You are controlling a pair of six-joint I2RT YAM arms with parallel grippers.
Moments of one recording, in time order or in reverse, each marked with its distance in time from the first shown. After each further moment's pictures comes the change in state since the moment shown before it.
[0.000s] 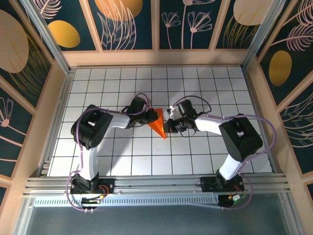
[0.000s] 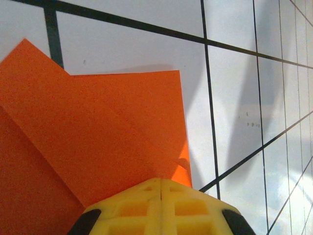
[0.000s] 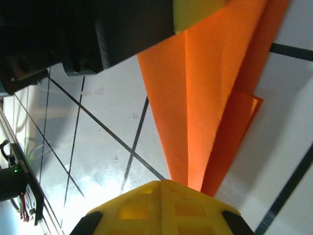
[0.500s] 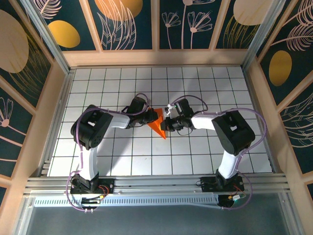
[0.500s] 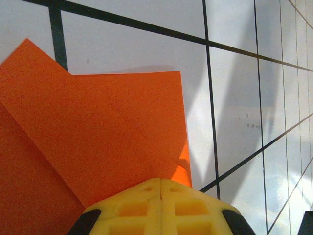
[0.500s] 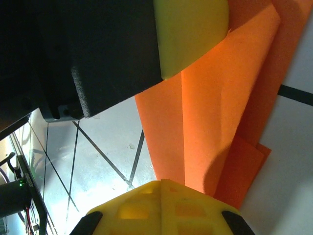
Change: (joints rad) left arm 0.000 -0.001 -0.003 0.004 -0.005 -0.011; right arm 0.003 0.109 0.042 0.096 -0.022 0.045
